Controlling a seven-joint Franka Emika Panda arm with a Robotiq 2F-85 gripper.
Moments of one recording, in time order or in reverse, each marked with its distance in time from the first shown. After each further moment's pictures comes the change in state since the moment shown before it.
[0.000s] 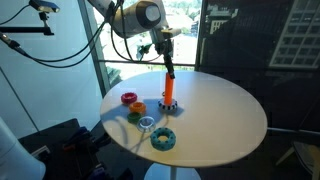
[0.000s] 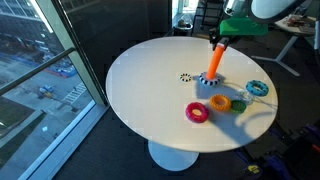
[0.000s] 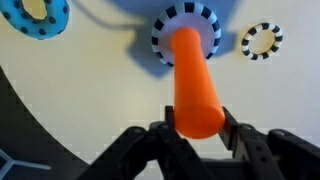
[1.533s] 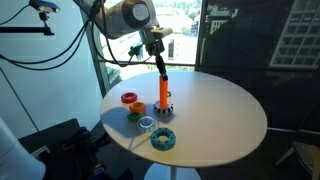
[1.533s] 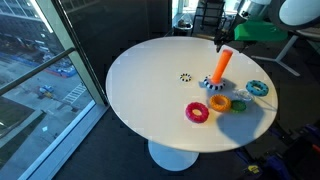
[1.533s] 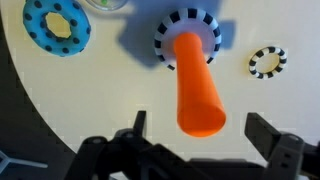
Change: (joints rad) arm -0.046 -0.141 0.040 -0.184 -0.043 0.061 0.008
